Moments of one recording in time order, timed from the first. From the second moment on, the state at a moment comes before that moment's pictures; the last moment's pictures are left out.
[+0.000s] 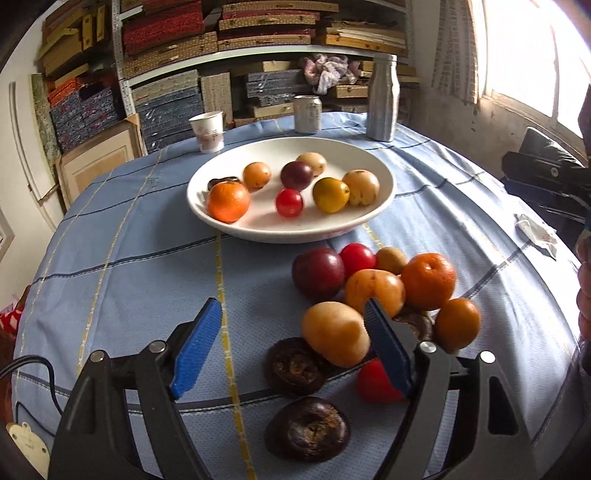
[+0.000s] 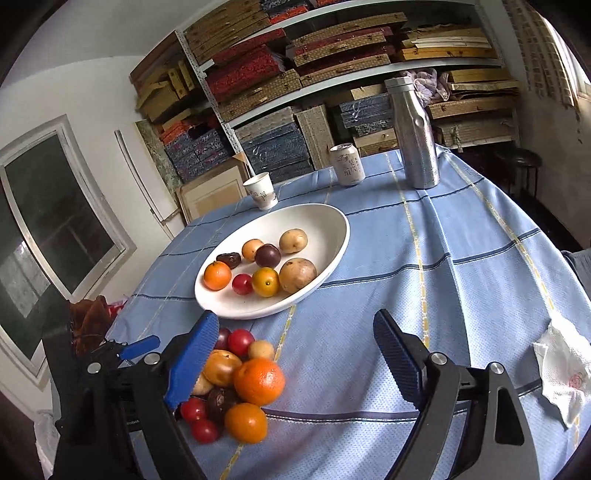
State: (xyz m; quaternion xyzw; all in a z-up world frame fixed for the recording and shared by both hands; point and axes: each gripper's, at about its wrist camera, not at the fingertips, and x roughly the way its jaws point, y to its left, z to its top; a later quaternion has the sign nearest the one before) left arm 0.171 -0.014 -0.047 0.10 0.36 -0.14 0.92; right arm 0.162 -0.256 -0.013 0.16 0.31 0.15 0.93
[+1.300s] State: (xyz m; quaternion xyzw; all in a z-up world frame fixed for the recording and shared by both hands) left arm 0.188 0.044 -0.052 0.10 0.37 -0.04 0.92; right arm 0.159 -0.256 -0.012 0.16 0.30 0.15 0.93
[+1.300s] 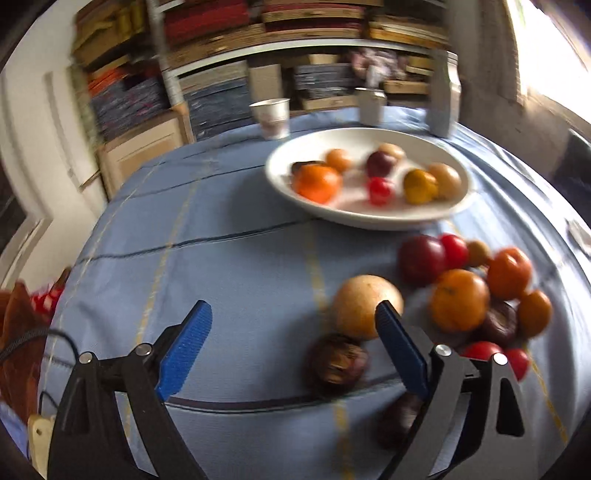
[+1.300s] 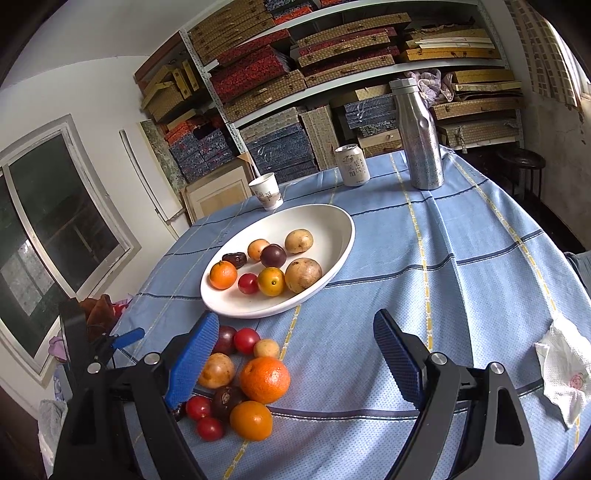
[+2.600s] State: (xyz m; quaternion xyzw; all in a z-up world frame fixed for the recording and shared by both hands) left arm 0.223 0.037 -0.071 0.06 0.41 -0.09 0.90; right arm 0.175 -0.194 -0.051 0.04 0.39 0.18 0.90
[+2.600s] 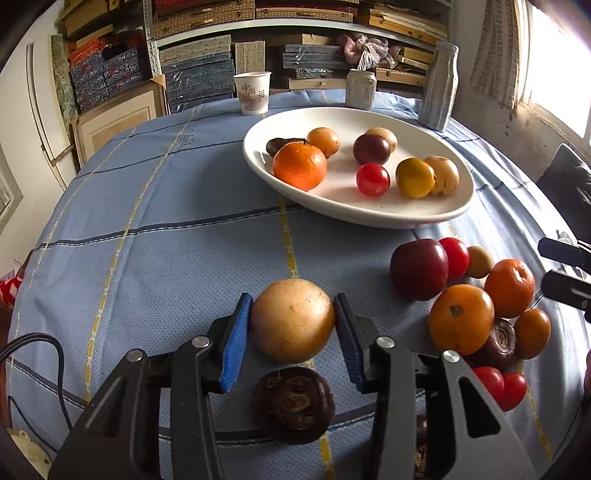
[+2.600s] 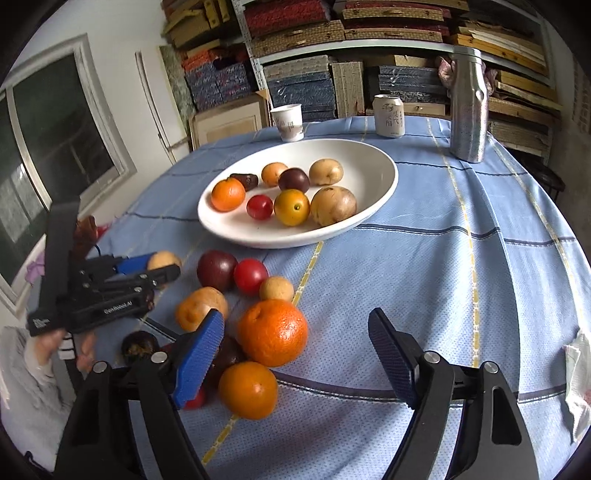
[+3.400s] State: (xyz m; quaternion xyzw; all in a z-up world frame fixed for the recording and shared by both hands) left arm 0.216 0.036 -0.065 0.05 0.39 -0.10 0.91; right arm 0.184 -0.187 -0.059 0.05 0.40 0.19 0.89
